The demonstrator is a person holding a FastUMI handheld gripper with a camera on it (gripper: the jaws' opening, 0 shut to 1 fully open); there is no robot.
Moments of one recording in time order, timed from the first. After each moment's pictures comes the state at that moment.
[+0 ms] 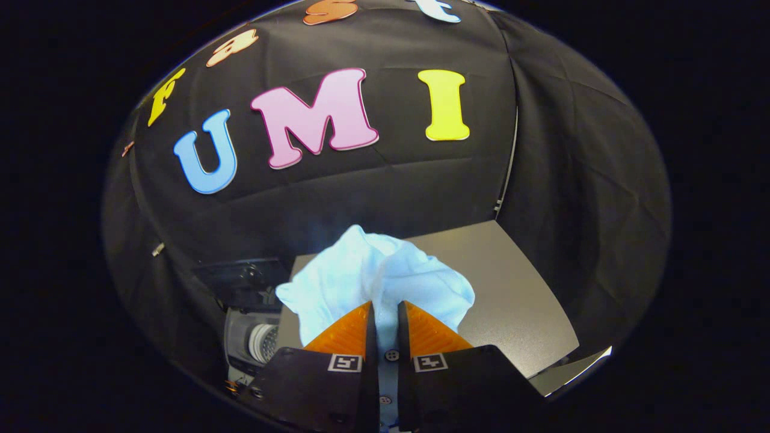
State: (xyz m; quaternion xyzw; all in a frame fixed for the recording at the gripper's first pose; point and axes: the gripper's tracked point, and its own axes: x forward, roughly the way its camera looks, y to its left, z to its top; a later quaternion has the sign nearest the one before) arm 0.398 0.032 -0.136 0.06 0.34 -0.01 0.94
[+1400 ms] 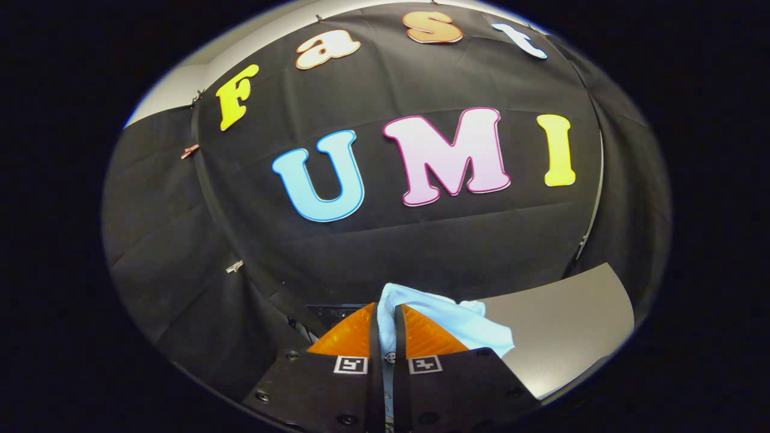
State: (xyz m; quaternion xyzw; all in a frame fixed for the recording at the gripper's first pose) arm 0.410 0.322 -0.060 0.09 0.28 0.14 0.95
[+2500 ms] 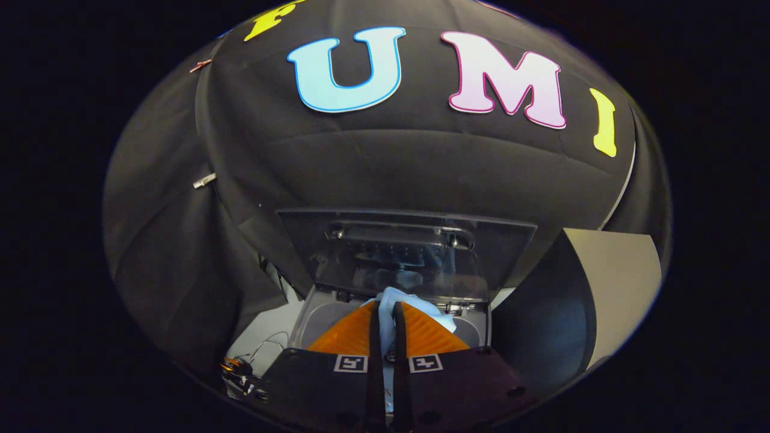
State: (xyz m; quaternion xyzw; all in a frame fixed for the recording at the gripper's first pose) arm 0.416 0.405 -0.306 -0.03 0.39 0.12 0.91
